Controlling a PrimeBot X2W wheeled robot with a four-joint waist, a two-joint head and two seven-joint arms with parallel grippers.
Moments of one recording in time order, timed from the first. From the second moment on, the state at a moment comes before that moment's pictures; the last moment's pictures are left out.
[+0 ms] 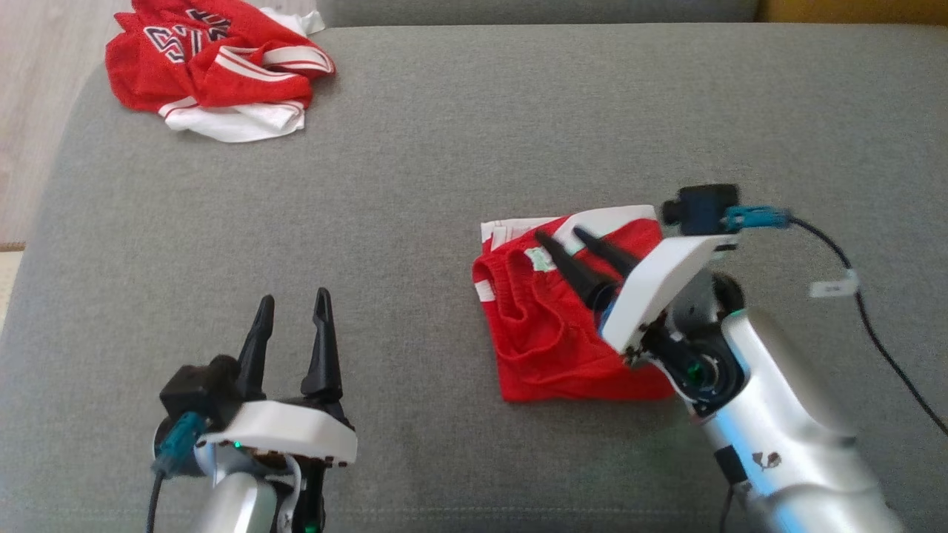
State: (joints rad) left arm -0.05 0.06 -0.28 0.15 -0.38 0.13 -0.25; right arm -0.47 -0.08 0.42 0.41 0.80 0.13 0.43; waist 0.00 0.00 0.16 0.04
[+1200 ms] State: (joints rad) left arm 0.12 0.06 -0.21 0.07 -0.28 0.11 -0.25; right arm -0.10 -0.06 0.12 0.28 0.25 0.13 -0.18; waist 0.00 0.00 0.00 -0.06
